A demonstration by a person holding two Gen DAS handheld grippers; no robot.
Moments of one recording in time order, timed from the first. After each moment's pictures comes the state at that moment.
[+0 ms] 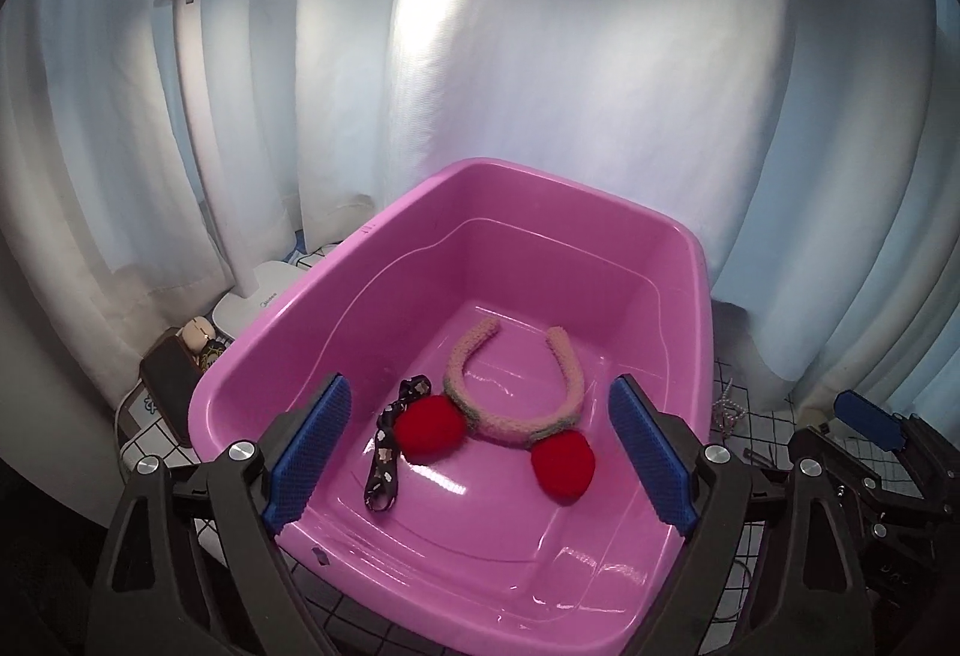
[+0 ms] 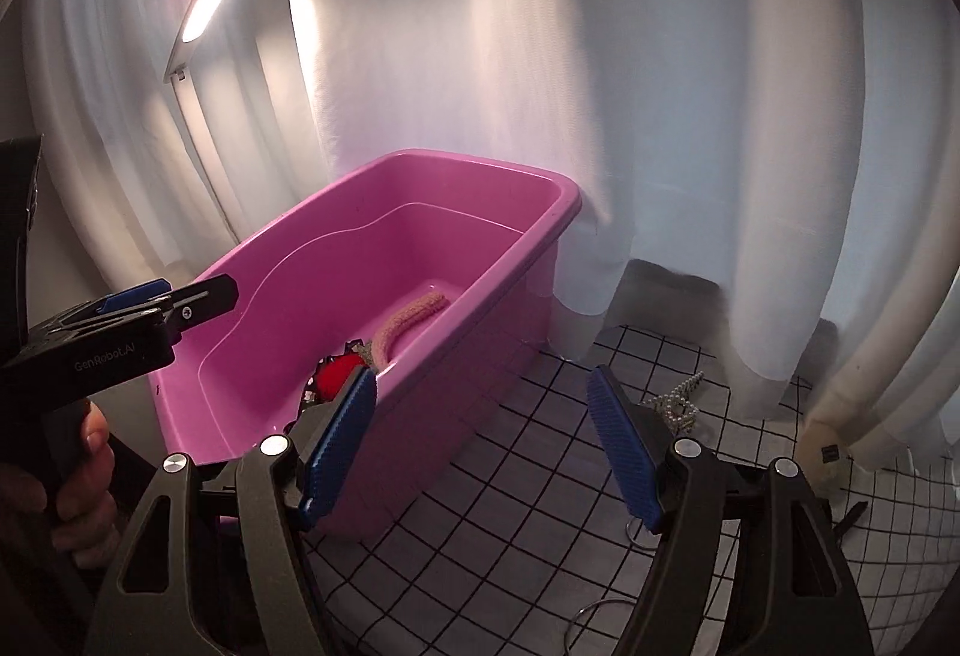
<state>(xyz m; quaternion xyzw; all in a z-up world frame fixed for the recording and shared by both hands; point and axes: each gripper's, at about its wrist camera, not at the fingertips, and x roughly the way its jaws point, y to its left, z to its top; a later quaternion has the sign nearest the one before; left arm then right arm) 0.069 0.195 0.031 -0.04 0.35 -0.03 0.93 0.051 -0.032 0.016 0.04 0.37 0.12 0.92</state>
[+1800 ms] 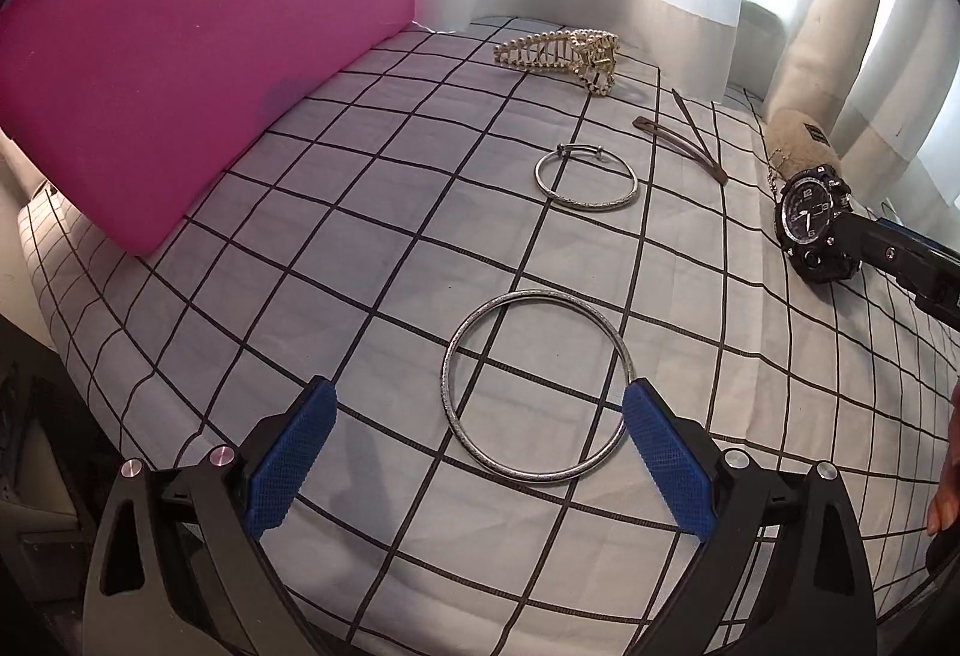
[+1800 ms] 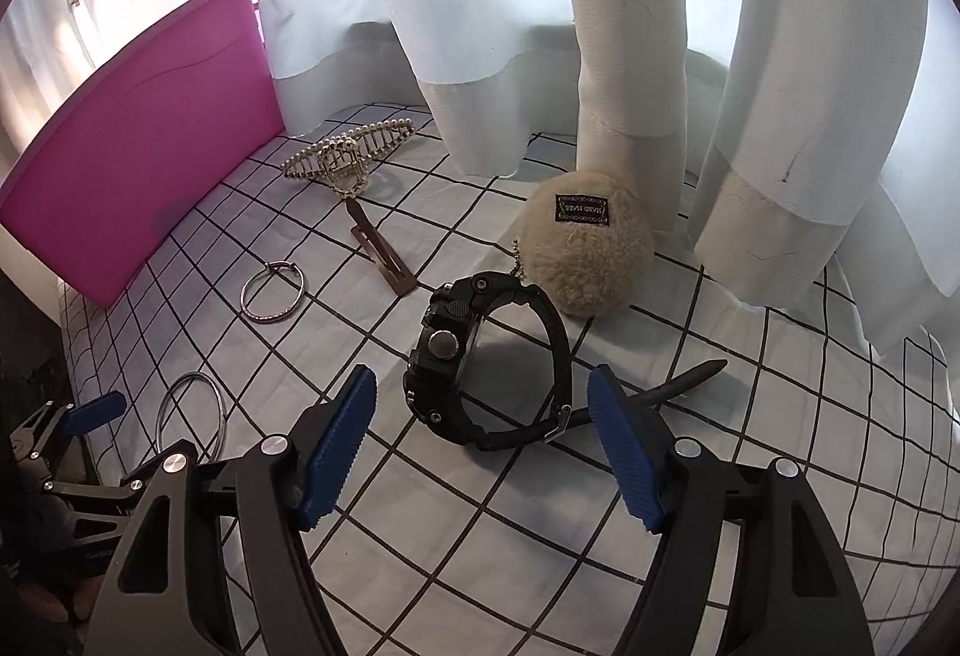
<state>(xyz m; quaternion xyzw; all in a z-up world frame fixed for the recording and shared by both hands) -0.013 -0.056 -0.184 -0.01 0.50 0.02 0.86 0.030 -0.276 -0.162 0.01 0.49 0.13 0.86</state>
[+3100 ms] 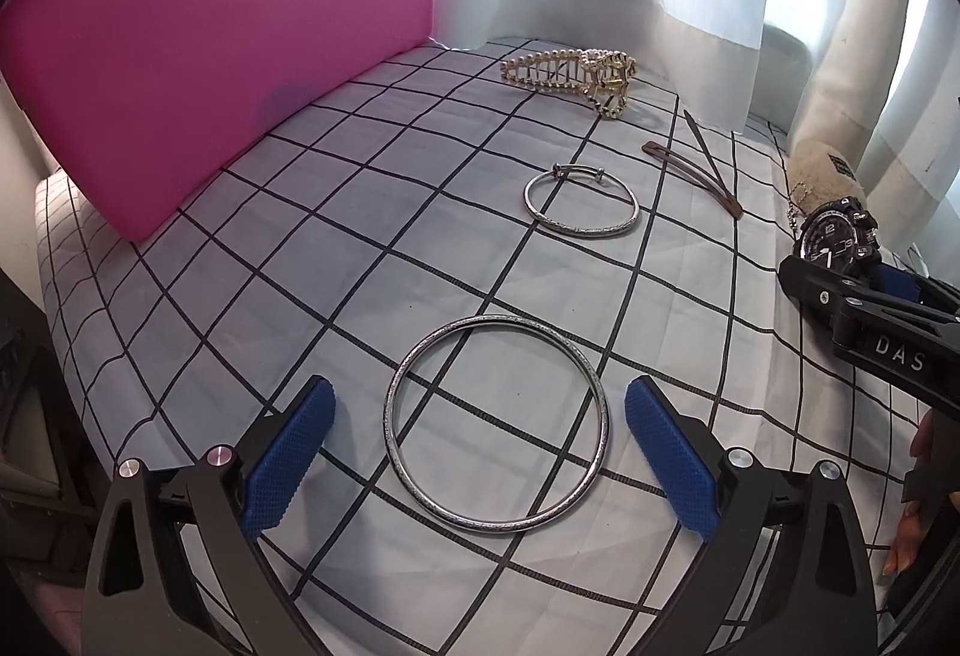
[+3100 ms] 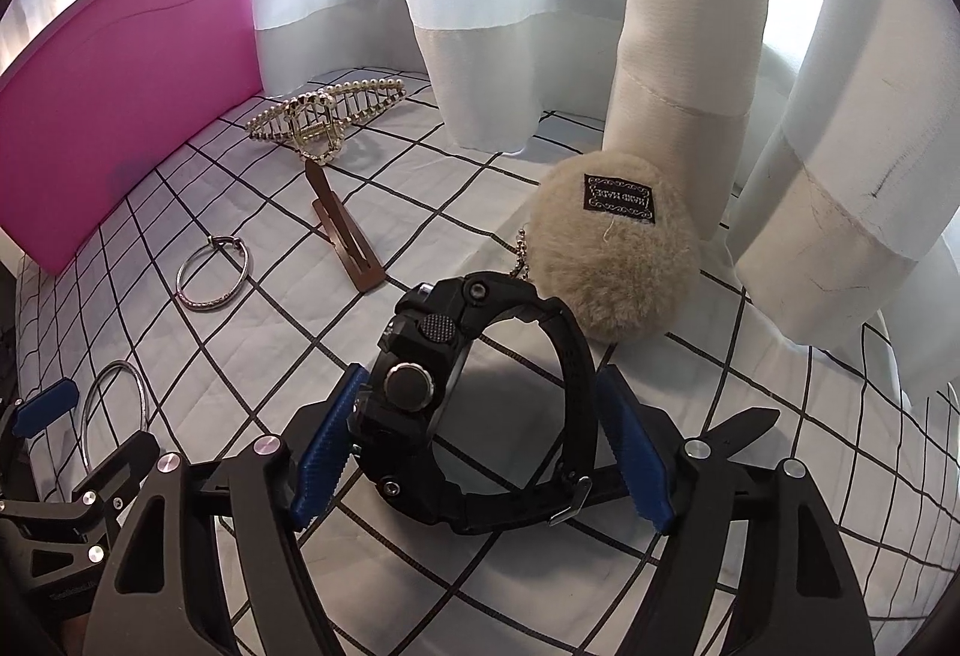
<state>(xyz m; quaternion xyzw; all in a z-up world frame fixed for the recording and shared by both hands) -0.009 -0.073 -0.197 -0.03 0.47 0.06 0.88 0.058 -0.260 -0.202 -0.04 0.49 0.12 0.87</state>
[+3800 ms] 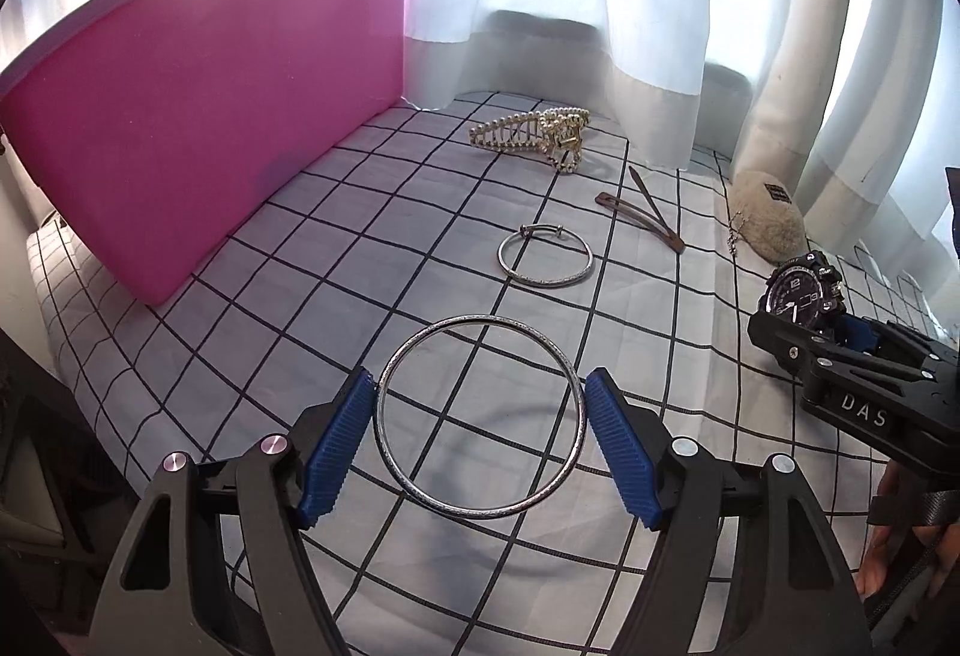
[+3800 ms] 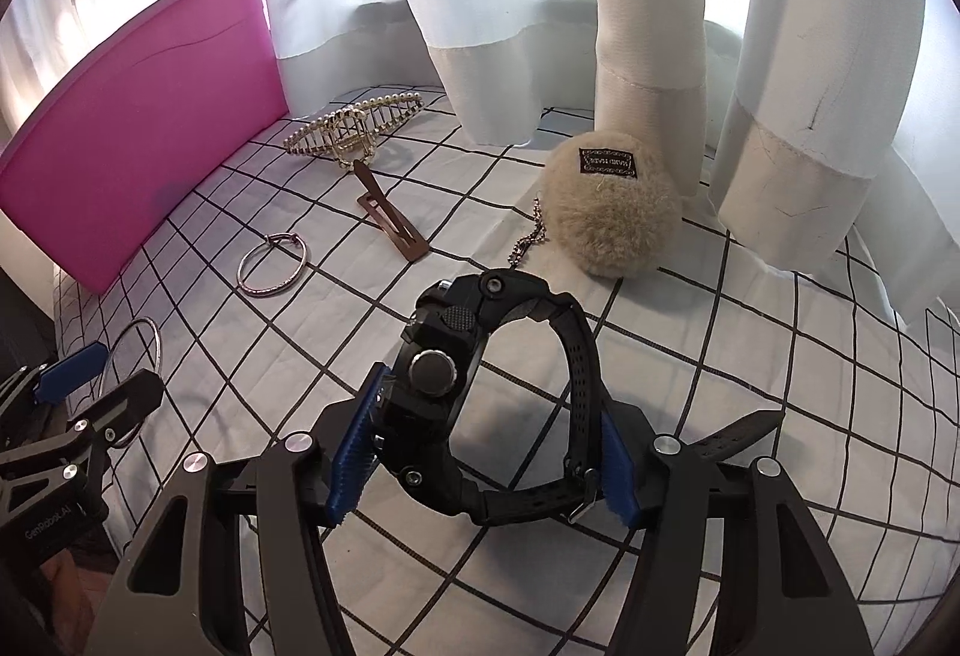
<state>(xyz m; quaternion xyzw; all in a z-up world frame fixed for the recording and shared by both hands) -0.022 -0.062 -0.154 -0.01 0.43 0.01 0.90 0.018 -0.269 -0.175 0.02 0.48 0.12 0.87</state>
